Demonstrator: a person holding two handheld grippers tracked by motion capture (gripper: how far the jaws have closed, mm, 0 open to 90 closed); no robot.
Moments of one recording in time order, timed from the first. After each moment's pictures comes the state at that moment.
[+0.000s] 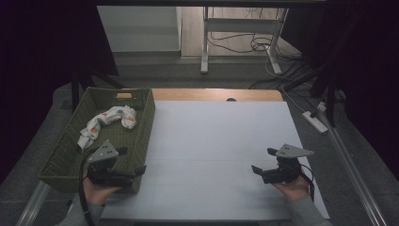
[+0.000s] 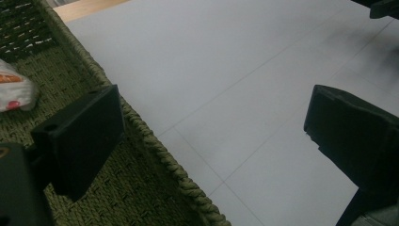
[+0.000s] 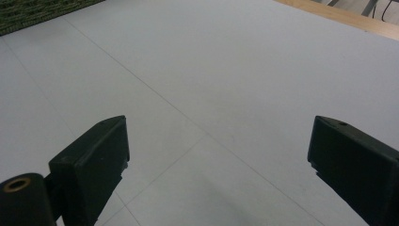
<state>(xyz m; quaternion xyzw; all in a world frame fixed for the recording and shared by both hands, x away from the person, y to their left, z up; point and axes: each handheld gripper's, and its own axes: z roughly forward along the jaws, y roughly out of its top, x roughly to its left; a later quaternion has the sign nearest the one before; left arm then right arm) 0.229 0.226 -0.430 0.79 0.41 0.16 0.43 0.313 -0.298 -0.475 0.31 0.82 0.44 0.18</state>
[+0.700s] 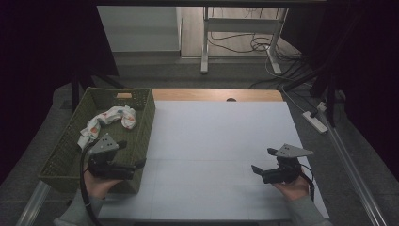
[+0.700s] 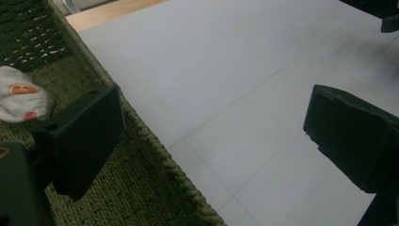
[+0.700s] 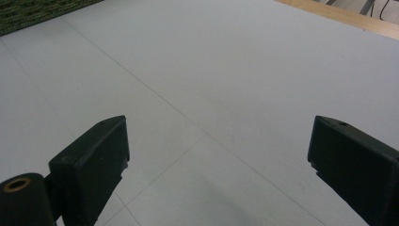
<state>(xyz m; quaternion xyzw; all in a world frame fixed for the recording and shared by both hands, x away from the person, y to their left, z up) 0.242 0.227 -0.419 0.78 0.41 0.17 0.43 0.313 -0.297 -0.474 0.32 0.82 0.44 0.18</state>
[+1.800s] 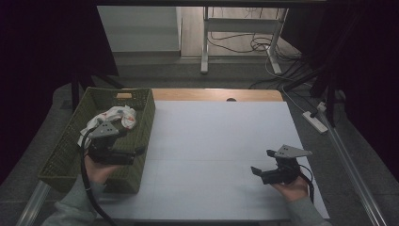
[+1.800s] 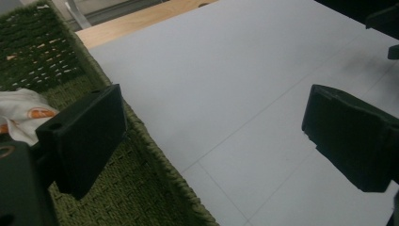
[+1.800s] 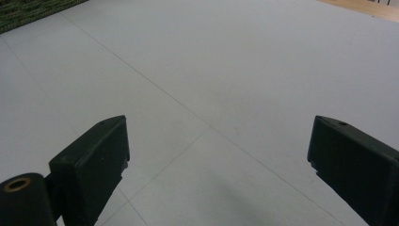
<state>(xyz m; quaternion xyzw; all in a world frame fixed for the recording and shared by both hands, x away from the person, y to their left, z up) 0.270 0.232 -0.401 0.78 0.42 0.17 0.43 0.313 -0.297 -0.480 0.33 0.82 0.43 0.16</state>
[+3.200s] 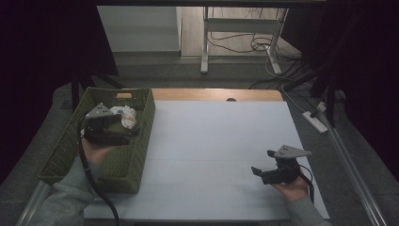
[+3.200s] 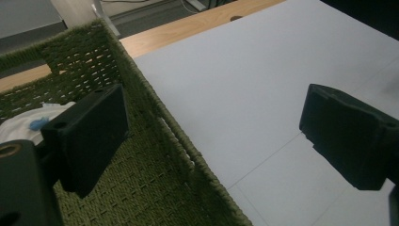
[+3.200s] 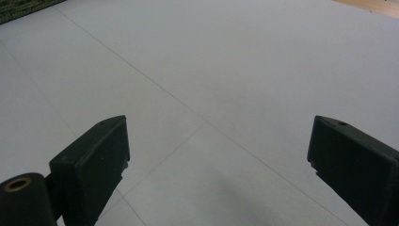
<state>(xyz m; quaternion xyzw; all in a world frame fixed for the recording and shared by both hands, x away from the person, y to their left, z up) 0.309 0.251 -0.388 0.76 0.45 0.19 0.42 0.314 -0.298 -0.482 0.33 0.83 0.43 0.17</state>
